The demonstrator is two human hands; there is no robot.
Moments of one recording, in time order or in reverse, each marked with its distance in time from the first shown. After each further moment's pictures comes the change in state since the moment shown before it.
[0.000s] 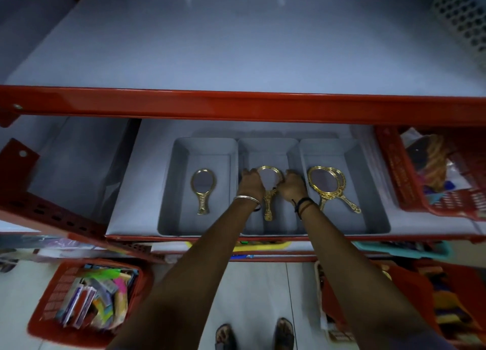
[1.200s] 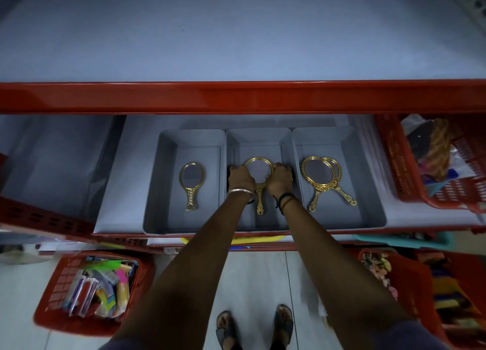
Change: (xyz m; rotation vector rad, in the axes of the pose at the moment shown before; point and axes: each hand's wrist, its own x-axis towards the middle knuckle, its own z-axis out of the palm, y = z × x) left_hand 0.016 0.007 0.014 -0.002 0.031 -0.218; right_hand 0.009 0.002 0.014 -0.013 0.103 0.032
